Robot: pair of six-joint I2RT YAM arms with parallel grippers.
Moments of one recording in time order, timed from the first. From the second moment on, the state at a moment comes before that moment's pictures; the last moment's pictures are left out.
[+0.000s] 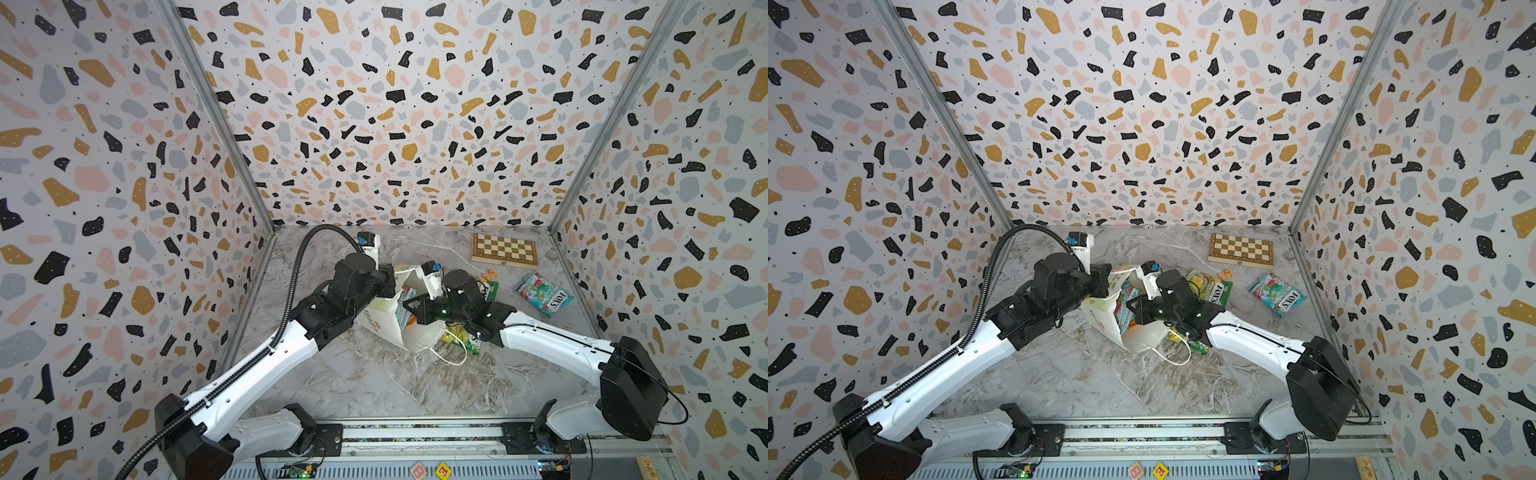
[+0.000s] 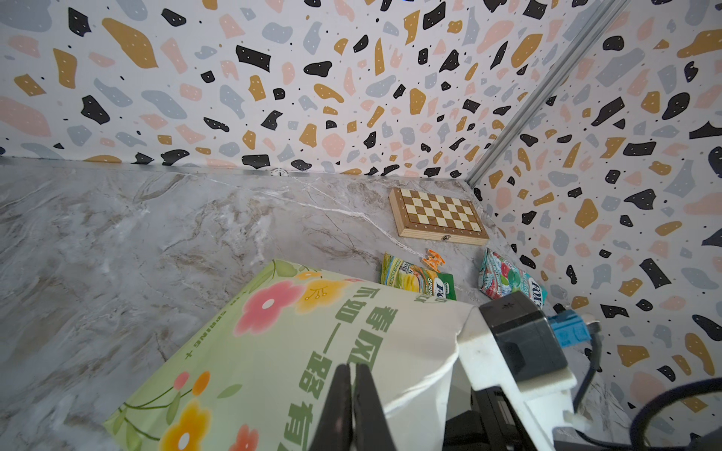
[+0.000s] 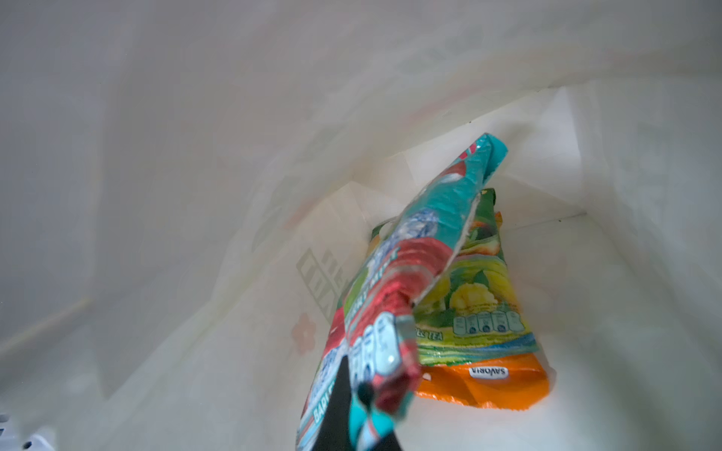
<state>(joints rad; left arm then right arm) -0.70 1.16 1.12 -0.36 -0.20 -0.45 0.82 1.43 0.97 -0.02 -0.30 0.51</state>
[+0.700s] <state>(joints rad) -0.70 1.16 1.12 -0.36 -0.20 -0.45 0.82 1.14 0.97 -0.14 -0.24 0.34</state>
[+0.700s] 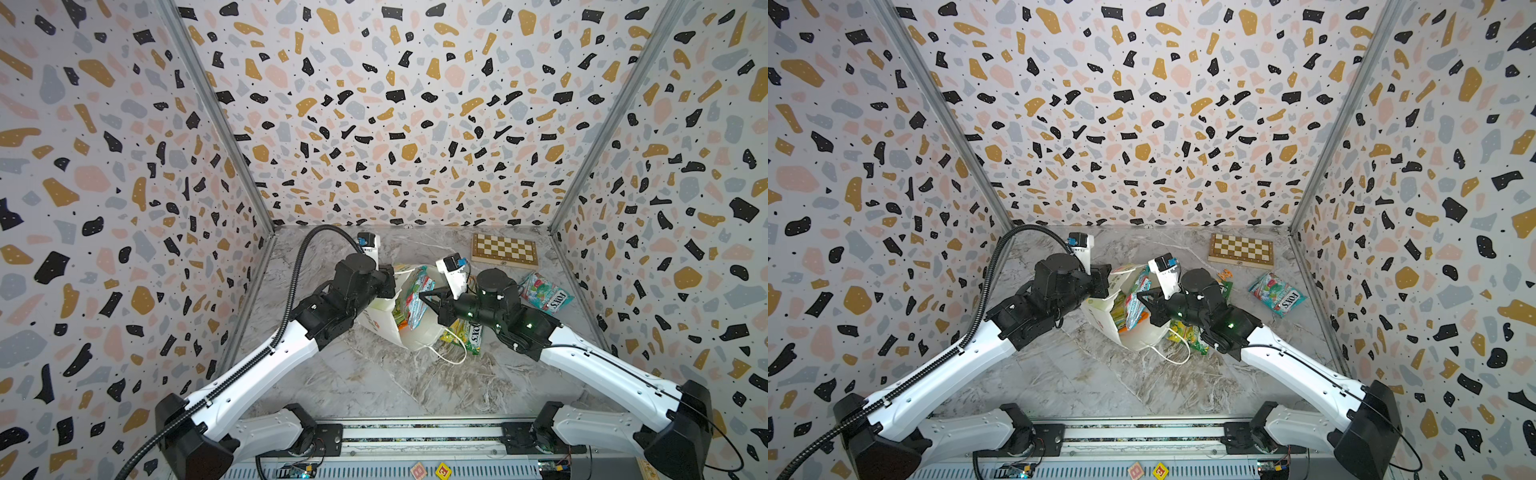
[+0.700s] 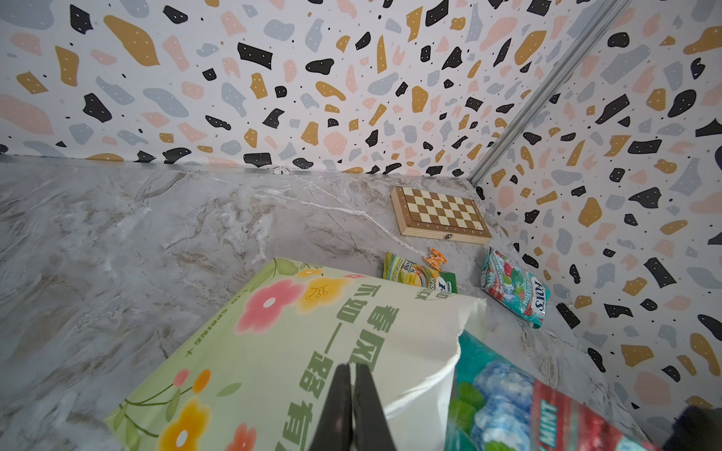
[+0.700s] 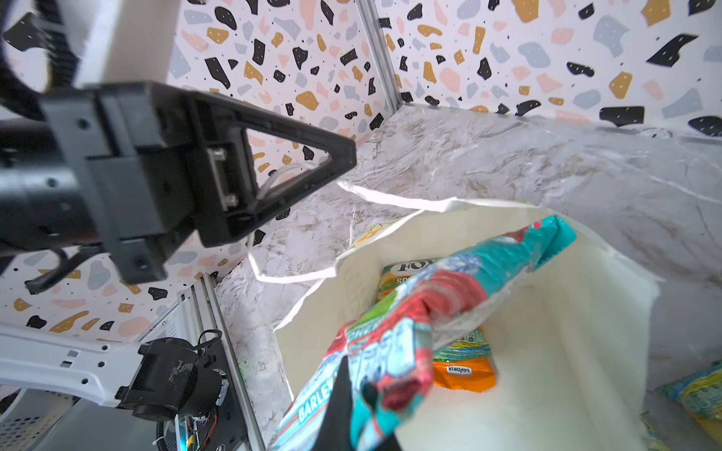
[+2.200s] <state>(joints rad) -0.70 1.16 1.11 -0.36 -0.20 -0.45 0.16 0.91 0.88 -0.52 0.02 0.33</state>
